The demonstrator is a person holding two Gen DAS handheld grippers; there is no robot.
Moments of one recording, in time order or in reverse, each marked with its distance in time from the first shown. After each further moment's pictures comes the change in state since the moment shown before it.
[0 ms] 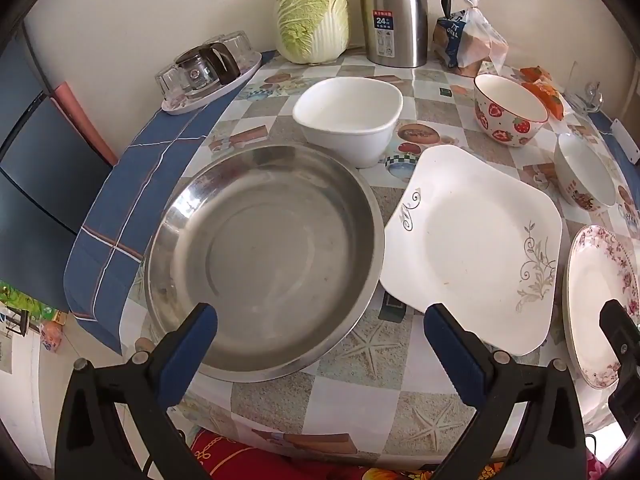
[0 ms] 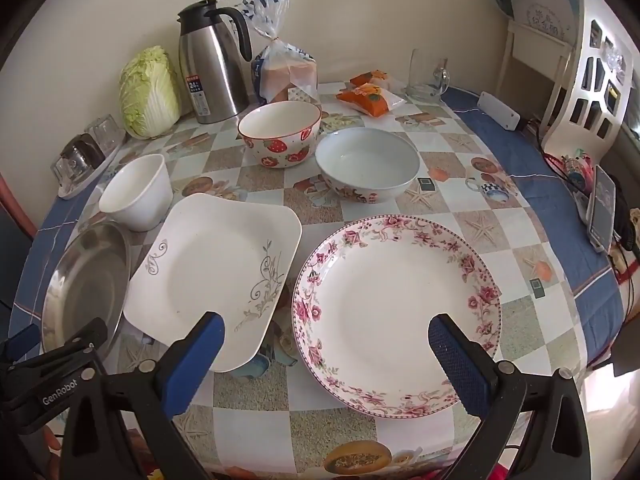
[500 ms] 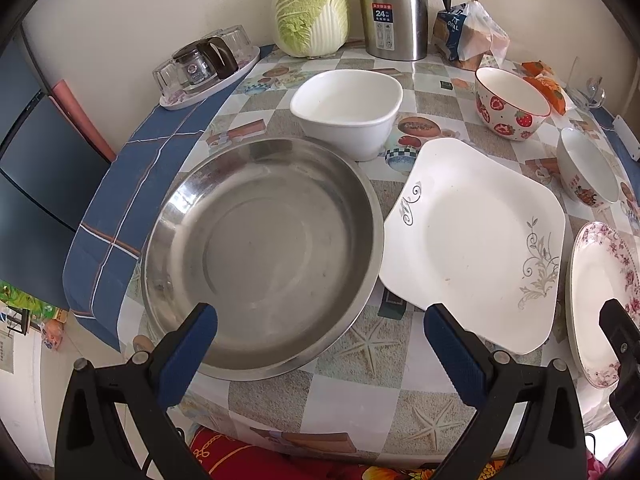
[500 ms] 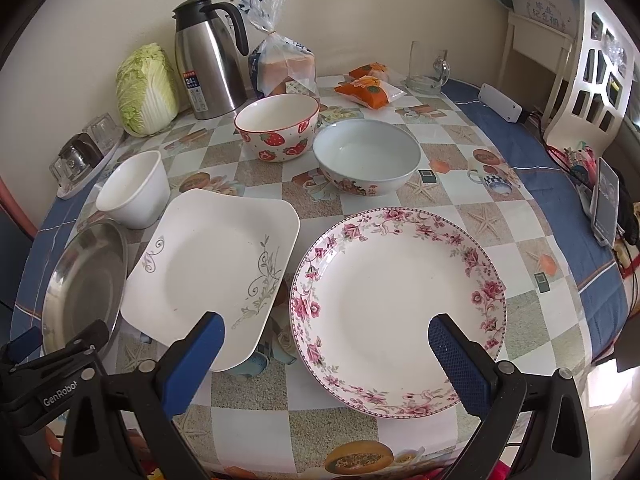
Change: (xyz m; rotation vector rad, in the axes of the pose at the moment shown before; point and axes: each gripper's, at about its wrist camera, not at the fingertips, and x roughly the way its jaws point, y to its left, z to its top) left arm 0.007 -0.003 -0.003 0.000 0.024 -0.004; right arm 0.010 0.001 -0.003 0.009 0.000 -0.002
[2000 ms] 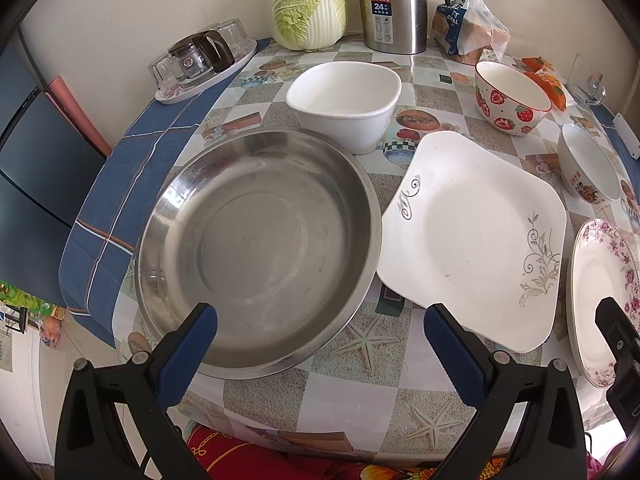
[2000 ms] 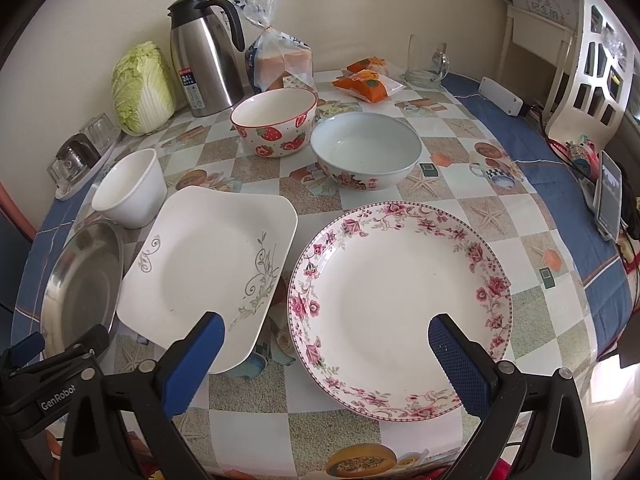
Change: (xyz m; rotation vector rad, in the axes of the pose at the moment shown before) left arm 0.003 -0.002 0.001 -0.010 -0.017 -0.009; right arm 0.007 -0.003 0.000 0.021 0.005 0.026
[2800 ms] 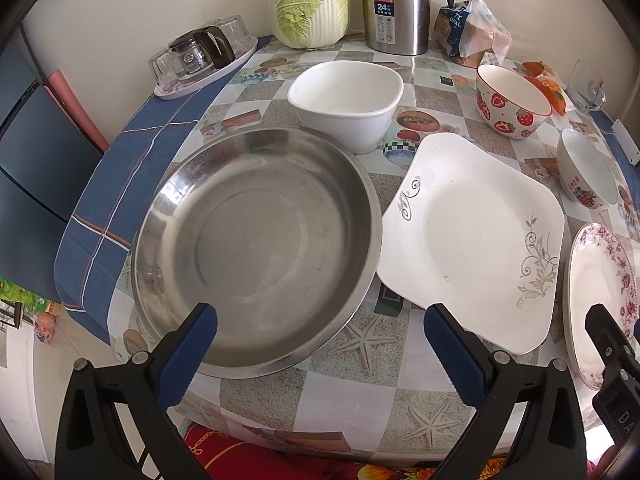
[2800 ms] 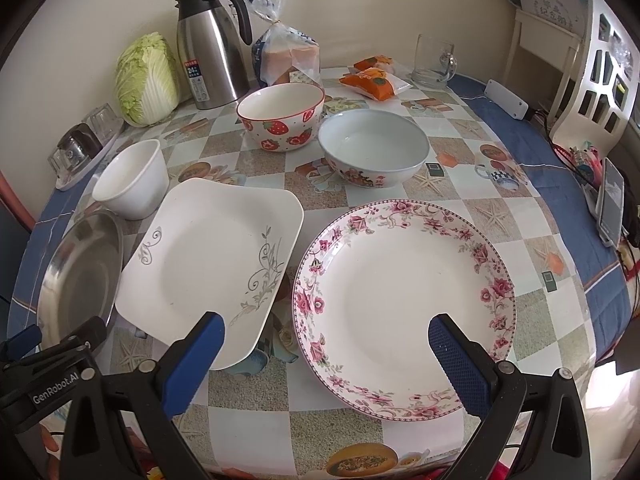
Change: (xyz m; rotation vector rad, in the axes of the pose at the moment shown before) left arm 0.000 0.004 0.002 -0.037 -0.027 -0.053; right arm 0.003 0.005 -0.001 -0.034 -0.006 -0.012
